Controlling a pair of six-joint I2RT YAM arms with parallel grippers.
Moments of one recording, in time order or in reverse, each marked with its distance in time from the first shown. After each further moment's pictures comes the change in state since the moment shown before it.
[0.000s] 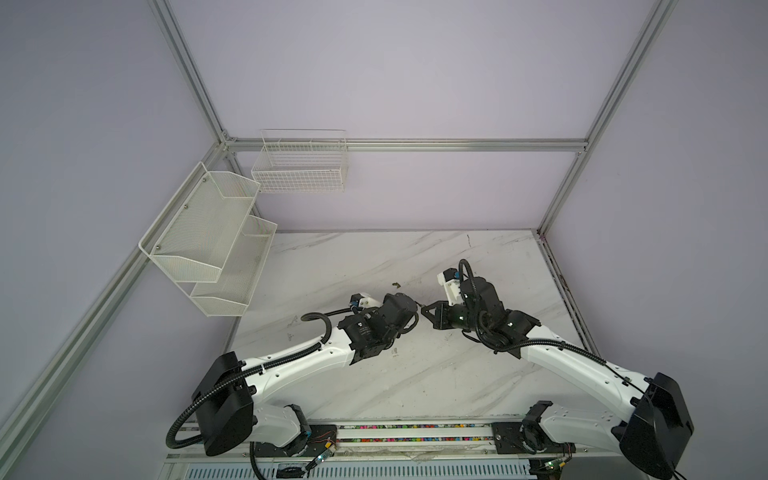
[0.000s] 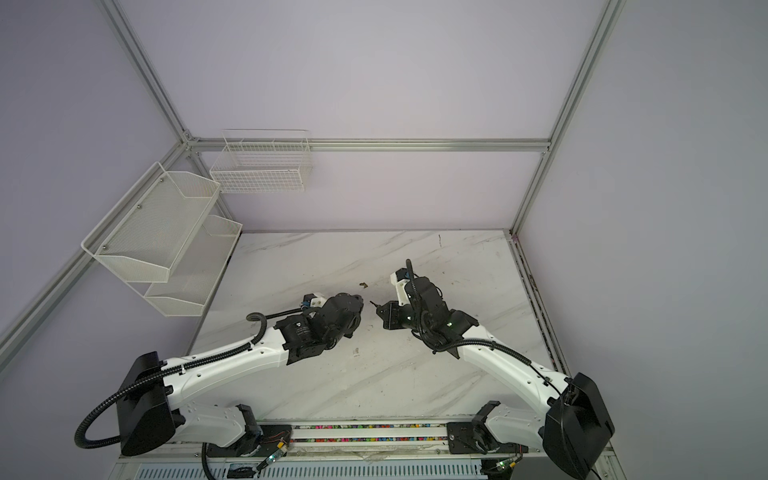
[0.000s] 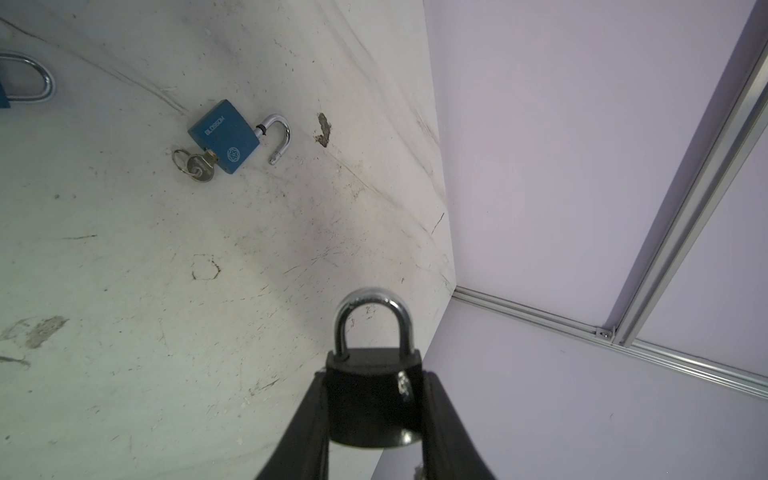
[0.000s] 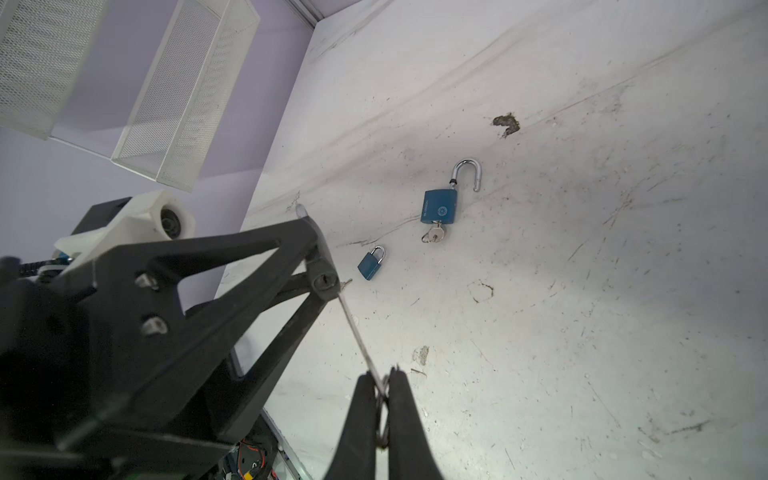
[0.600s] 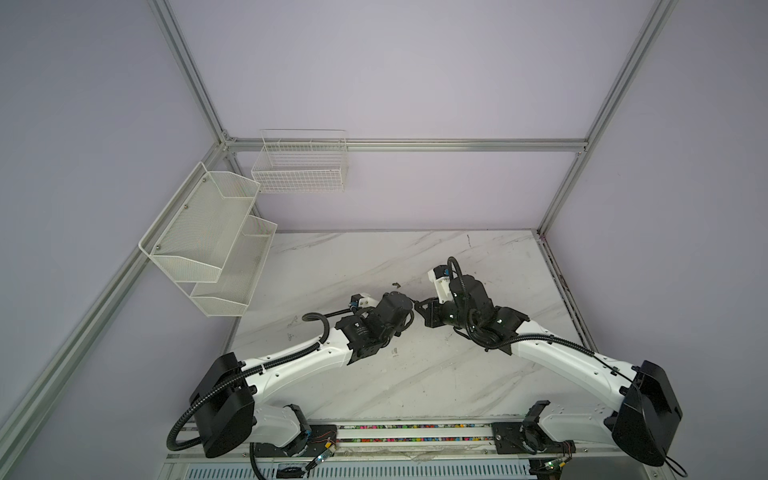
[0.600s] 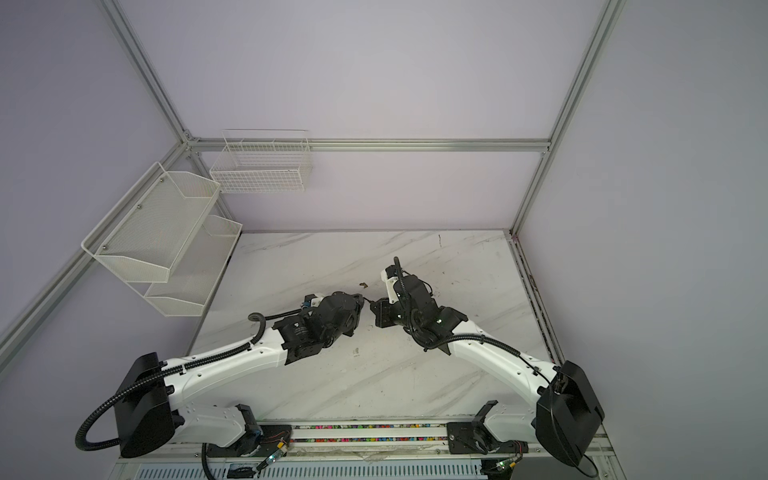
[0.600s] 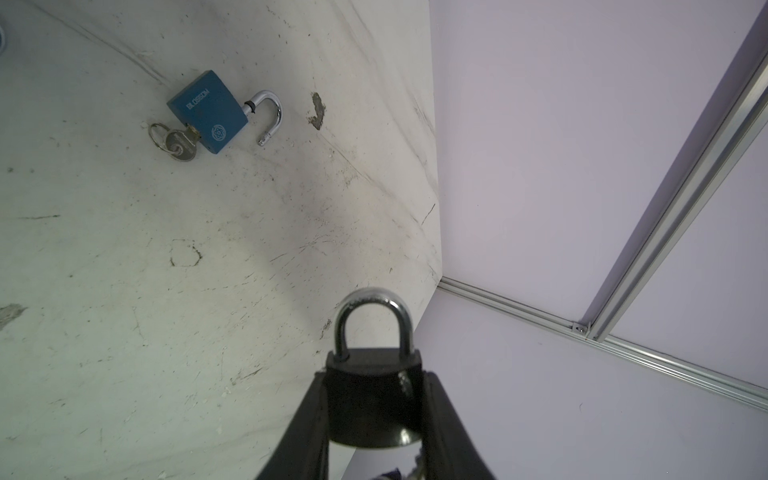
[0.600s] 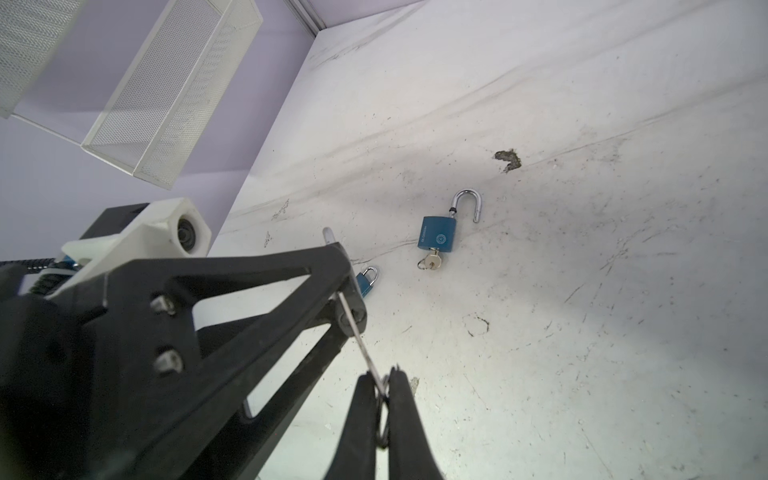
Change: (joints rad) left arm 0.027 -0.012 -0.042 0.080 0.070 -0.015; right arm 0.042 0.068 0.058 0.022 0.094 -0.083
